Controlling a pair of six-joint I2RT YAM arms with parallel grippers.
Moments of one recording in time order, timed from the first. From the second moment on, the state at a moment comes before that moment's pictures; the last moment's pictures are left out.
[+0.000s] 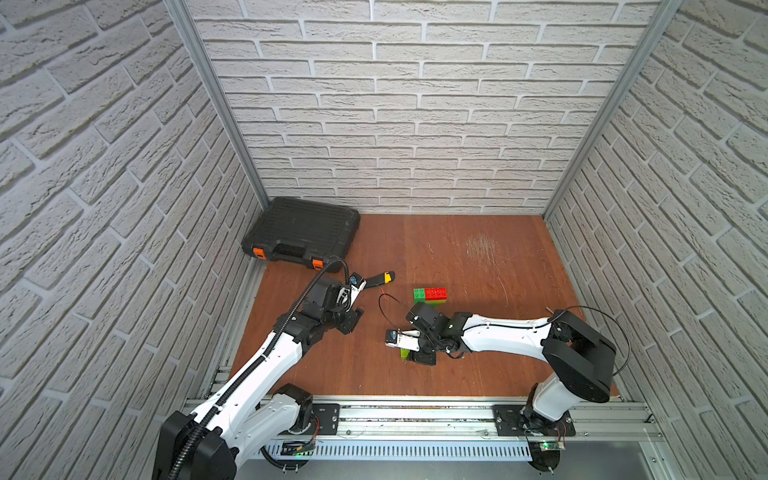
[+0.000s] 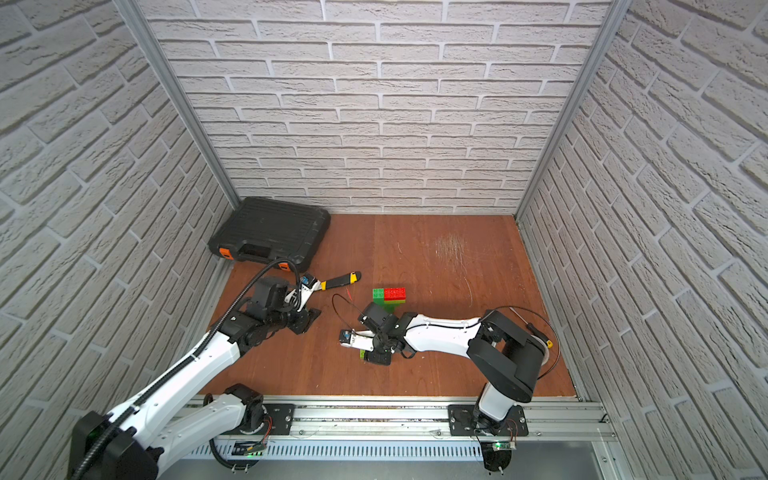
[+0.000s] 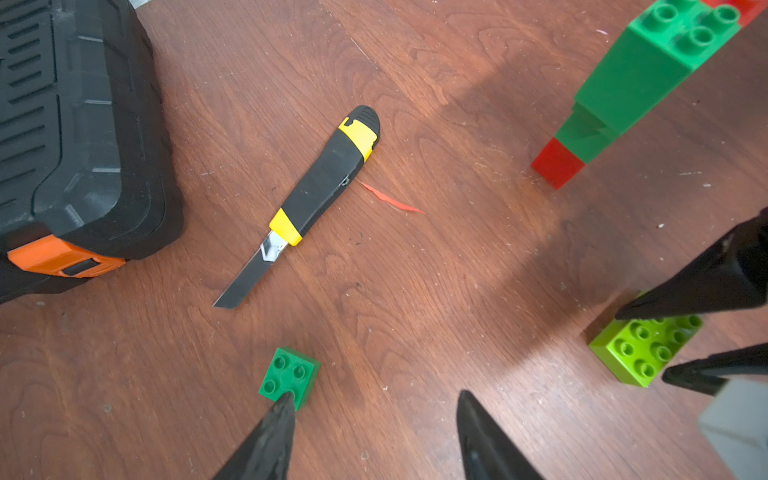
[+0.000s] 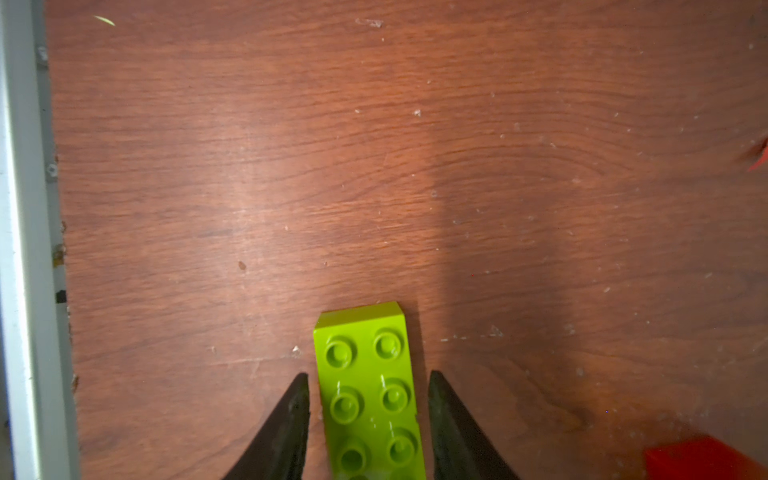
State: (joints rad) left arm -0.43 0.96 0.67 -0.52 0.09 0.19; right arm 0.93 1.65 0.88 -0.38 -0.13 -0.47
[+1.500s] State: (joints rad) left arm -0.69 1.50 0.96 -0.23 0.23 0.22; right arm 0.49 1.04 1.00 -0.90 -0.22 -0.53
